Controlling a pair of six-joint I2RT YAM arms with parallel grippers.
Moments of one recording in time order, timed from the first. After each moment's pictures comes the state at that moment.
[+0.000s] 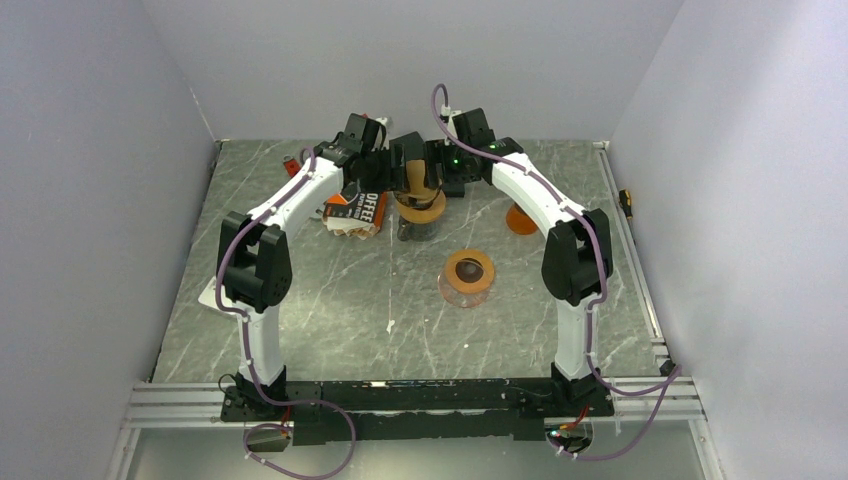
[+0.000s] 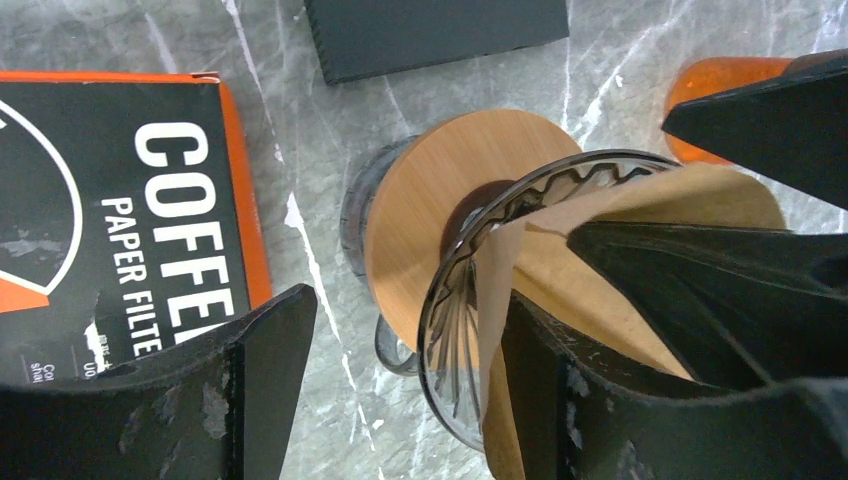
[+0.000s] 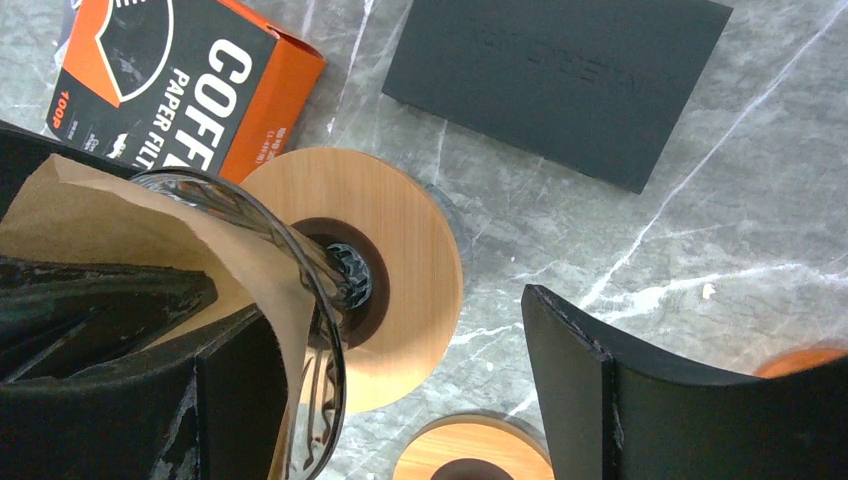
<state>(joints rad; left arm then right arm) -0.42 1.98 1.77 -0.60 0.17 -0.40 0.44 2.04 1.85 -0.60 -0.14 0.21</state>
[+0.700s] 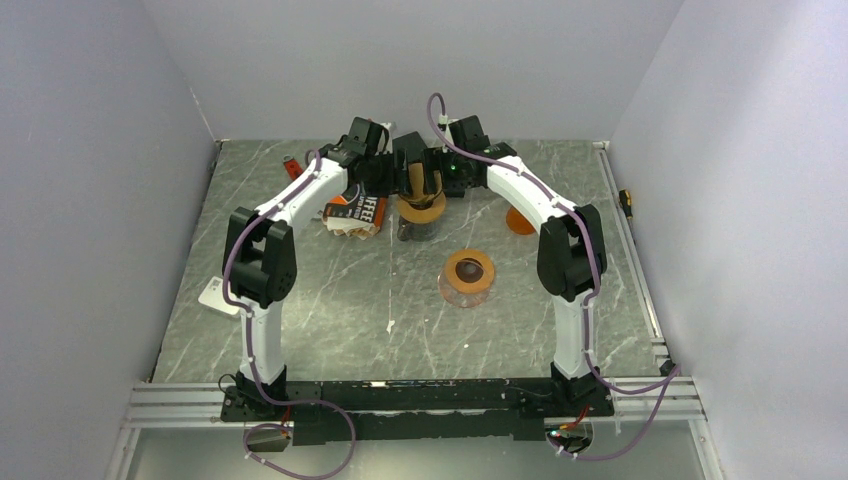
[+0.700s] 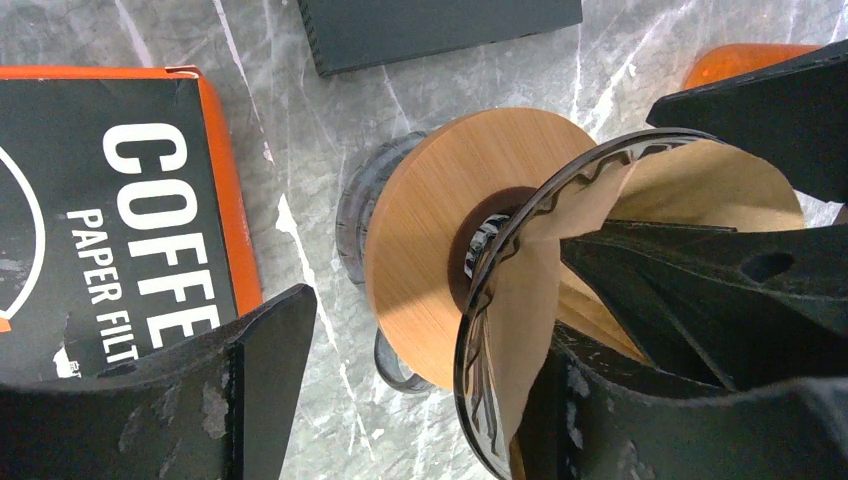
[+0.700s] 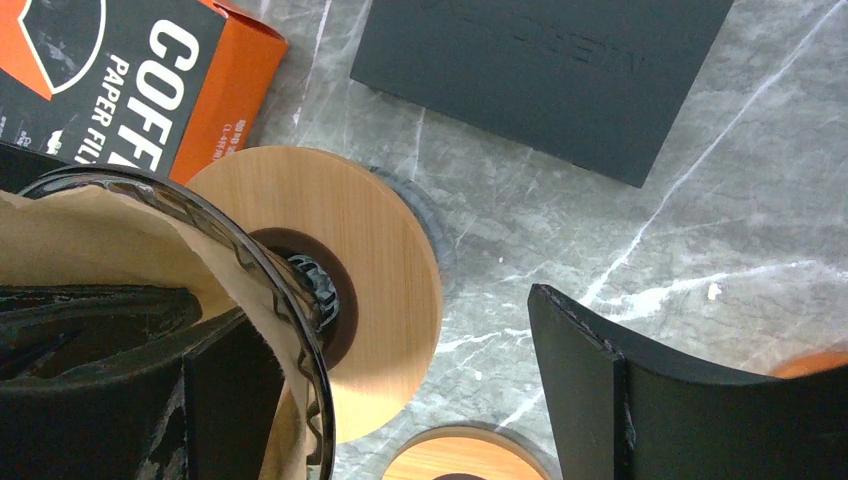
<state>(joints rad) -0.42 2.03 1.77 -0.58 0.21 -0.40 0.44 2.08 1.83 -0.58 -0.11 0.21</state>
